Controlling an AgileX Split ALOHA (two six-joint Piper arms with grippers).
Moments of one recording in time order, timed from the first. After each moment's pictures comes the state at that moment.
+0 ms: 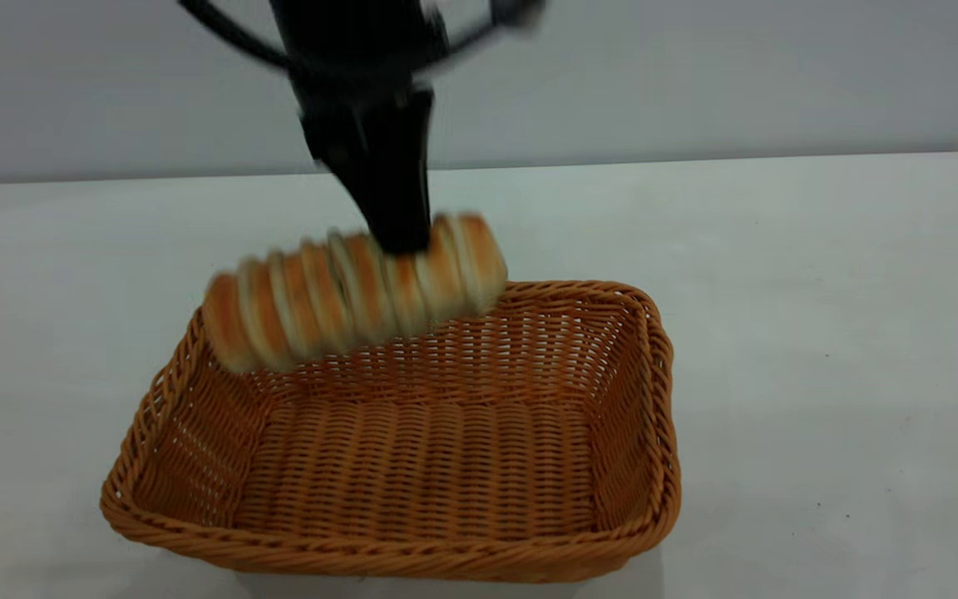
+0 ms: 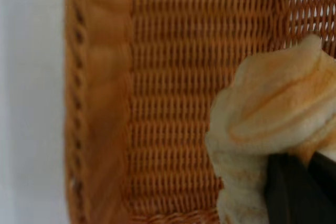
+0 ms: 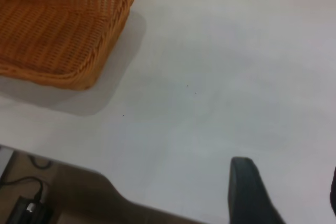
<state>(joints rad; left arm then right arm) -0.55 2.12 -1.70 -0.22 1.16 1.06 0.27 0.09 -0.48 0.04 1.12 0.02</state>
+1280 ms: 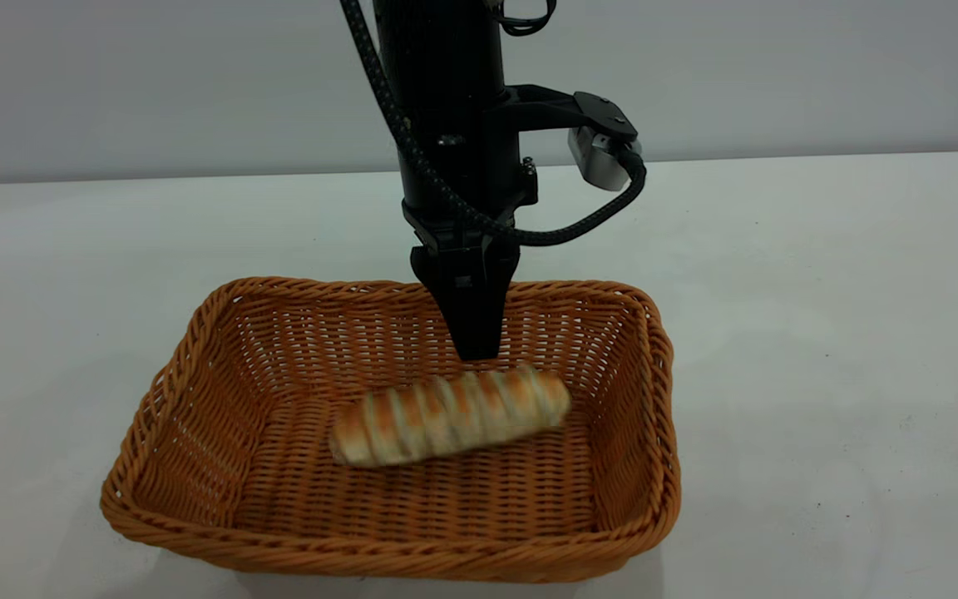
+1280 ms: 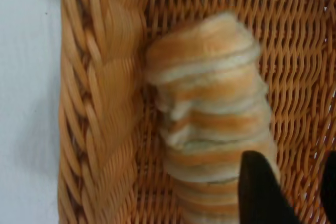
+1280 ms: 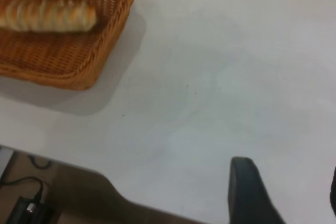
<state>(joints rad) -0.61 2.36 -1.87 -0.19 1.16 0.93 0.27 0.09 -0.48 0.04 1.12 0.02</state>
